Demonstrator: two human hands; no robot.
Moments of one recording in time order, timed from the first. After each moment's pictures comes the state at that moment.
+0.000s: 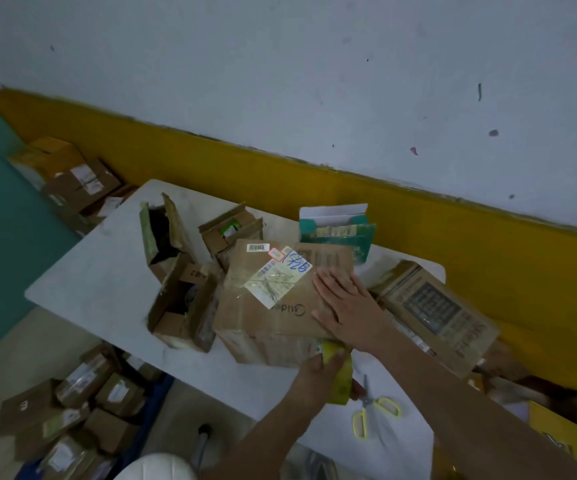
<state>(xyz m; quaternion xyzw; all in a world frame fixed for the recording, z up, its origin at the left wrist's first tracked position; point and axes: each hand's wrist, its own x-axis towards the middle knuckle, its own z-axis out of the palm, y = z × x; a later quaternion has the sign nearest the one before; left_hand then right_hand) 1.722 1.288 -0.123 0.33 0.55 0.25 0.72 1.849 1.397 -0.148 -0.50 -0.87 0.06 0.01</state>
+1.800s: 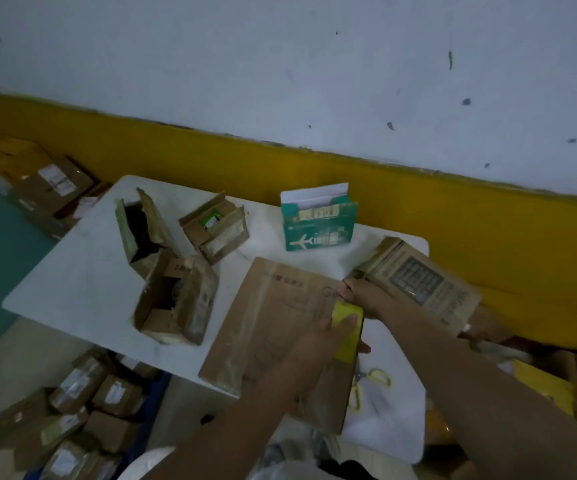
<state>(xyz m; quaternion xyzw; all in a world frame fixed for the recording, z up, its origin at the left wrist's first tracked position) 1.740 1.316 -0.122 0.38 0.54 0.16 0.73 1.889 1.412 -0.168 -0.68 -0.63 0.38 -0.04</state>
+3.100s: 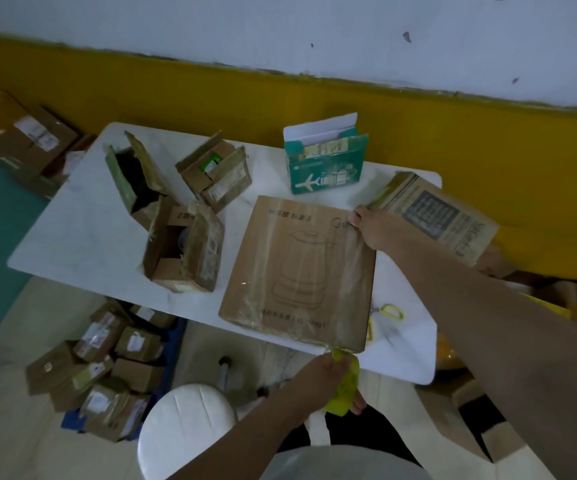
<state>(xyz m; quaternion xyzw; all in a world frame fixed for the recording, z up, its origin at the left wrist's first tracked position) 1.682 1.191 -0.155 0.40 0.49 0.04 0.77 1.881 1.422 -0.193 -0.65 -0.73 0.13 -0.16</state>
